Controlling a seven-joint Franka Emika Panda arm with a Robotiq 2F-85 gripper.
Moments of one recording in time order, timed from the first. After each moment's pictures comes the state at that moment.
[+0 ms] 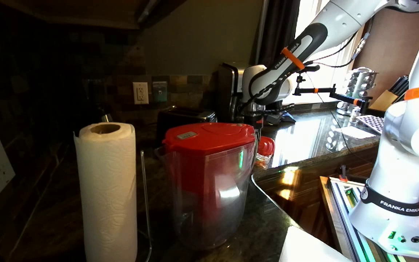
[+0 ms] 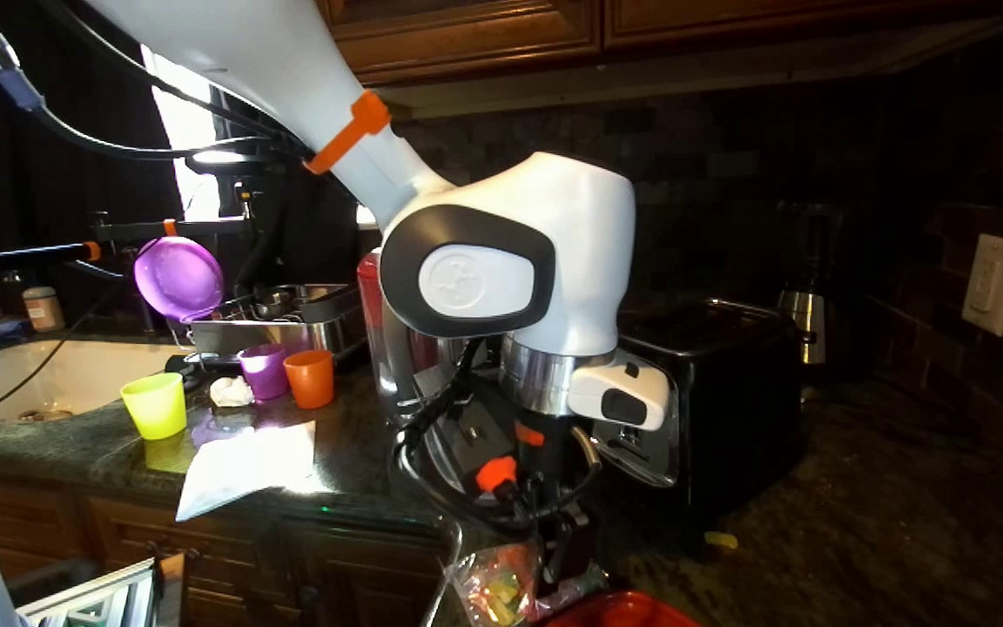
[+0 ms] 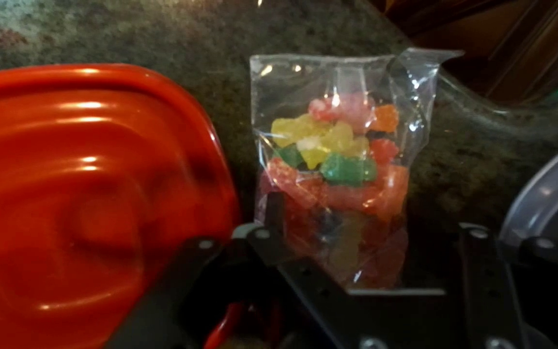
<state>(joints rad) -0.14 -0.01 -0.15 -2.51 0.07 2.38 -0.22</state>
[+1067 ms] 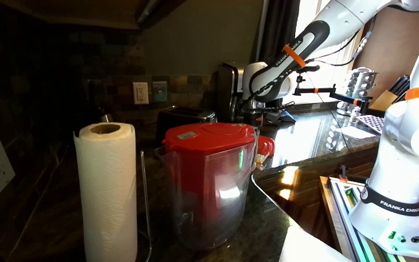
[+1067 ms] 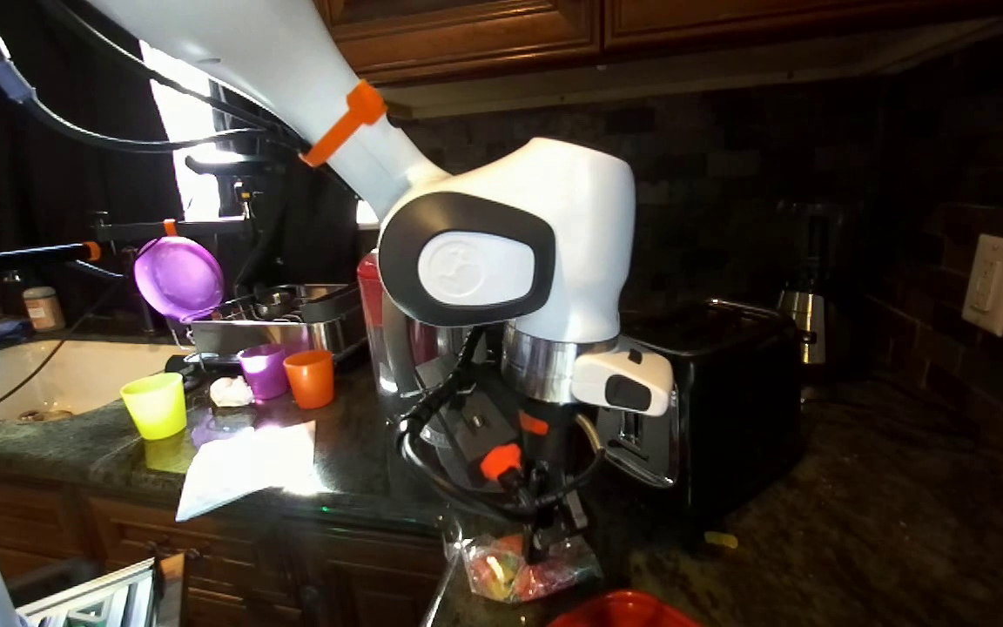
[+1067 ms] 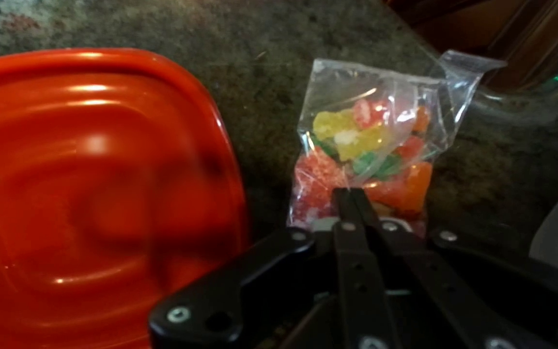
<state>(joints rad) -0.14 -0.03 -0.15 -2.51 0.06 2.38 -0.22</state>
